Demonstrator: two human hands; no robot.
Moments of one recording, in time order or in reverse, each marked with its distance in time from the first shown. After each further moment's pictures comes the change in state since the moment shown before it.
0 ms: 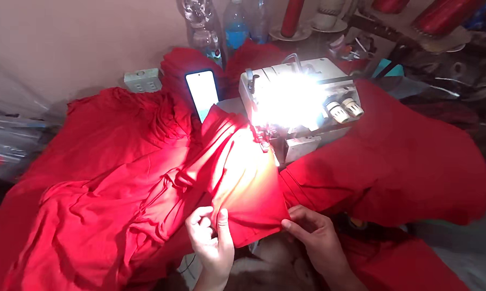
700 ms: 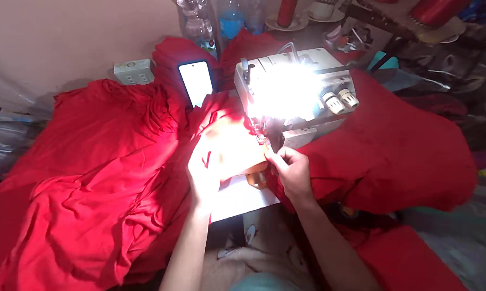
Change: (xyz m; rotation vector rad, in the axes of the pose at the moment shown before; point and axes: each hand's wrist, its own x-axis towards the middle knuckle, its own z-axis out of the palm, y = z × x) left_hand 0.086 -0.027 0.031 -0.017 -0.234 -0.330; right_hand 0.101 0.000 0.032 -0.255 0.211 -0.099
